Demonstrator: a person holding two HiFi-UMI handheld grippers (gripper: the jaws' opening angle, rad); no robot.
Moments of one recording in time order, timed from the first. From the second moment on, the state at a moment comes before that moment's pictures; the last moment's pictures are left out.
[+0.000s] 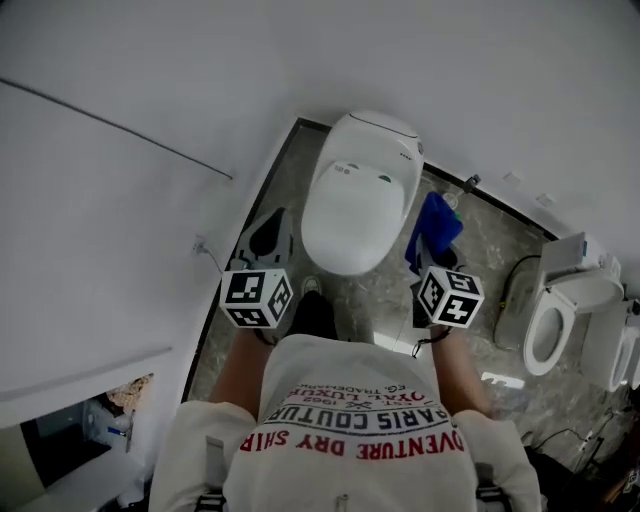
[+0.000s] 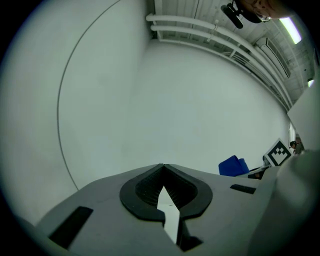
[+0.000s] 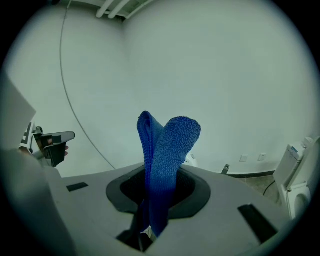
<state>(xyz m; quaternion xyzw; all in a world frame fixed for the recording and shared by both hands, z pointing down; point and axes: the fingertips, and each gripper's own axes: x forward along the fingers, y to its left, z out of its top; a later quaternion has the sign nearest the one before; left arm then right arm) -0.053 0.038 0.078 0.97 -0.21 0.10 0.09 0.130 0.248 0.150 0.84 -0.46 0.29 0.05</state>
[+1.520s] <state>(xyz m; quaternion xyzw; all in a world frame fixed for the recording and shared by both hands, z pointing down) 0.298 -0.196 0.332 0.94 -0.19 0.22 0.17 0.521 0.015 0.440 0.80 -0.40 0.42 0.19</state>
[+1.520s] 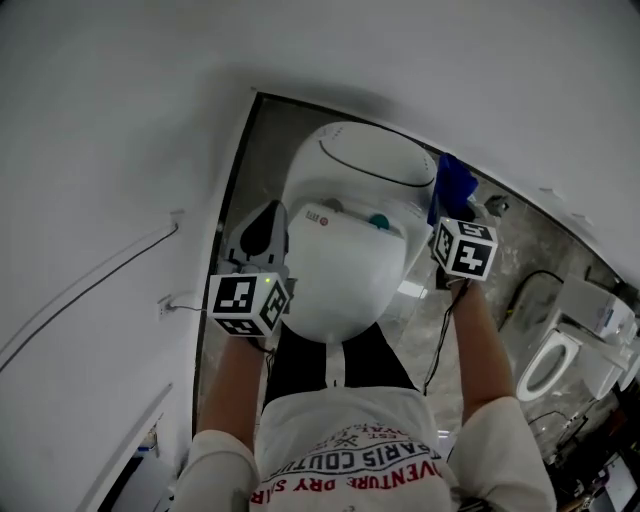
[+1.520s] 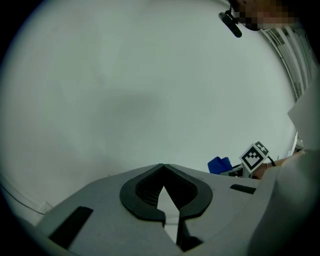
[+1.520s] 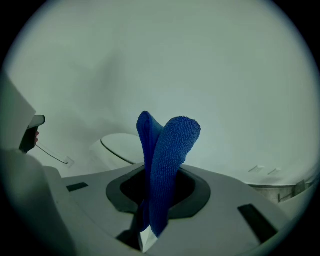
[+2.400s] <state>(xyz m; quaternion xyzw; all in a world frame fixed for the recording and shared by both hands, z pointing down) 0.264 -0.257 0.430 0.93 -0.17 0.28 0.18 0.497 -0.087 0.475 0.78 -0.42 0.36 0.29</state>
